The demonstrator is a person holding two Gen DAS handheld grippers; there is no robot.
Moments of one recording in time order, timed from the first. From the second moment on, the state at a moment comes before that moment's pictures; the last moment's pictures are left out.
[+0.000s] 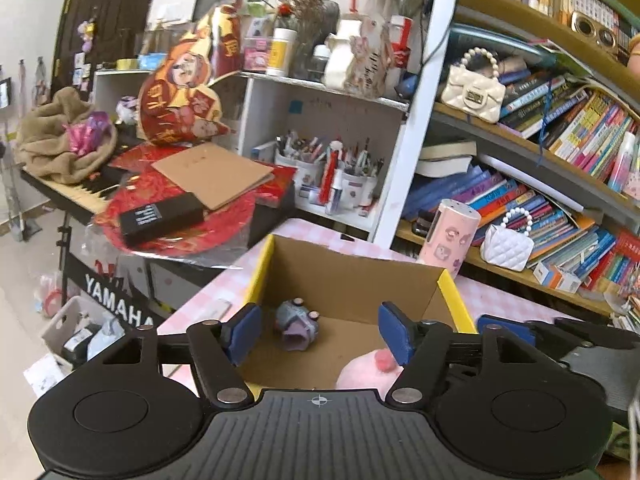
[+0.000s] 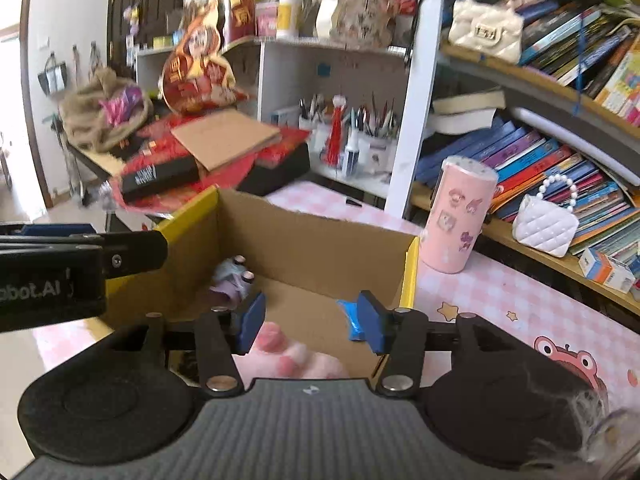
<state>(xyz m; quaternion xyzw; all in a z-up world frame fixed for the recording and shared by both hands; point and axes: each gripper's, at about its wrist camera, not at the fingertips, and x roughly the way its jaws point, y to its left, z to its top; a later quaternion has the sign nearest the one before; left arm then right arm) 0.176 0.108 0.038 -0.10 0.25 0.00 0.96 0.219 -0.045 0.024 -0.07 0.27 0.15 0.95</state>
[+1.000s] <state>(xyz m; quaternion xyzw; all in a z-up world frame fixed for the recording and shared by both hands) 0.049 0.142 -0.004 -0.06 0.32 0.03 0.94 0.039 -0.032 -0.012 -0.04 0.31 0.05 0.95</state>
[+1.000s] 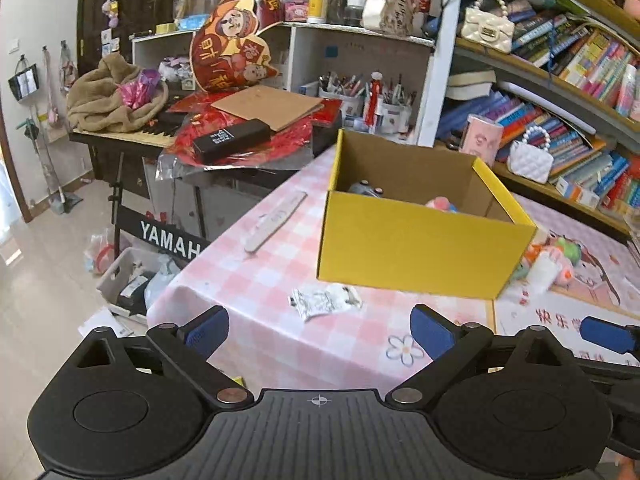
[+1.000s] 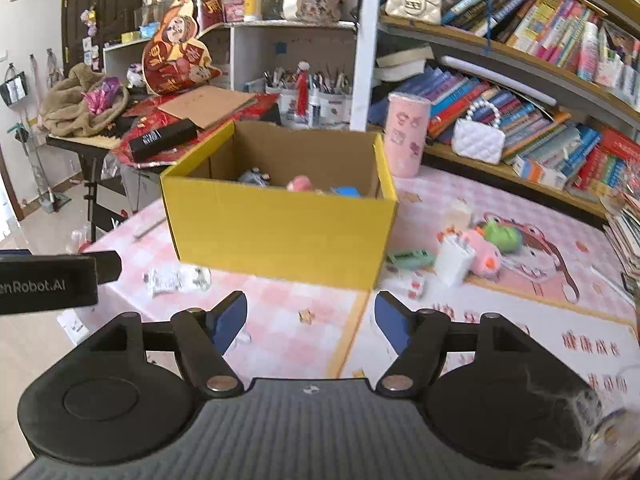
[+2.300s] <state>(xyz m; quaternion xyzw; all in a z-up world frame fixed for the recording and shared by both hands) 0.035 0.055 -0.015 0.01 0.35 -0.14 0.93 -0.029 -0.106 -0.022 0.02 0.33 -0.13 0.94</state>
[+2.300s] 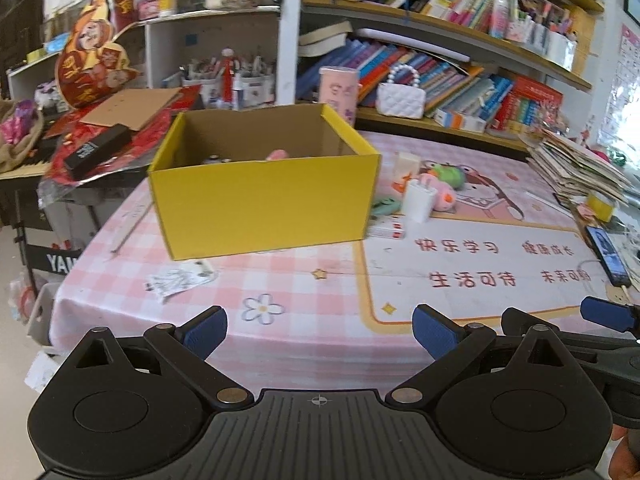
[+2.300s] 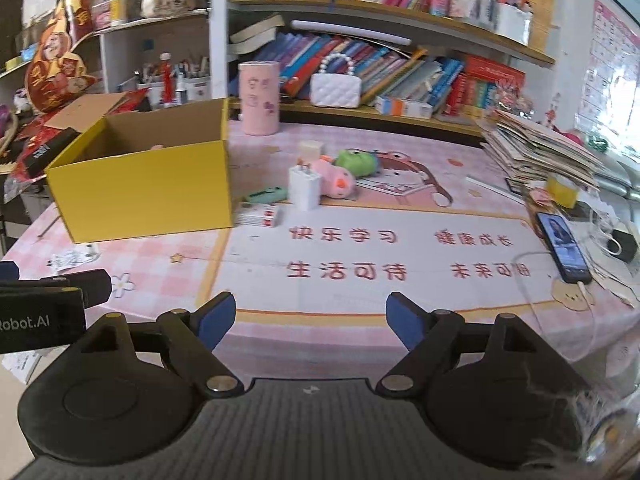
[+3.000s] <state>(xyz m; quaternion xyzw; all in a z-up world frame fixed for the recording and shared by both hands) 0.077 -0.036 -0.024 0.04 0.38 -0.17 0.91 -0.001 -0.191 -0.033 0.04 0.34 -0.16 0.93</state>
